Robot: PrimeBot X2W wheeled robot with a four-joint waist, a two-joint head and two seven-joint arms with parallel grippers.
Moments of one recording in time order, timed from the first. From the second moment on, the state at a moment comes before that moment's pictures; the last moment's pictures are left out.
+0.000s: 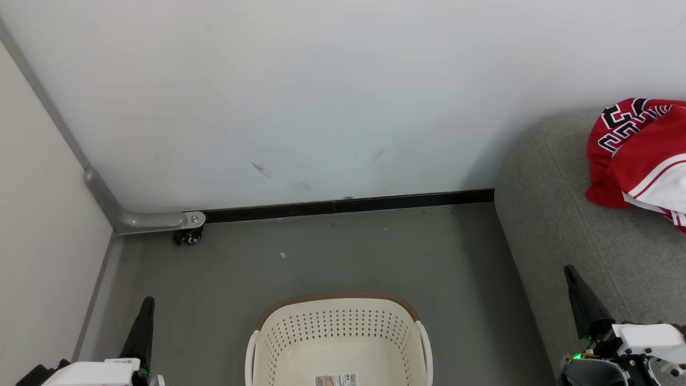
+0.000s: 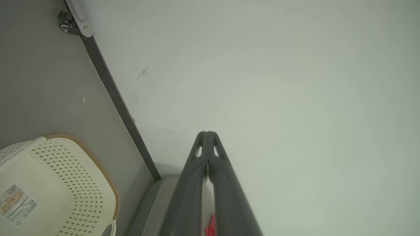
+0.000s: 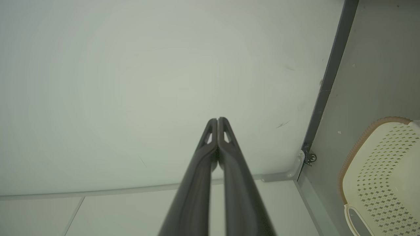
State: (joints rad) left arm -0.06 0.04 0.07 0.28 -1.61 -0.12 0.10; right arm -0.07 -0.04 -0.12 0.27 1.61 0.12 0.10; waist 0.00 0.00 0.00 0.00
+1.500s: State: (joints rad) left arm -0.06 0.04 0.07 0.28 -1.61 -0.12 0.10; right arm -0.07 -0.04 -0.12 0.27 1.61 0.12 0.10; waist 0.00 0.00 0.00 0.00
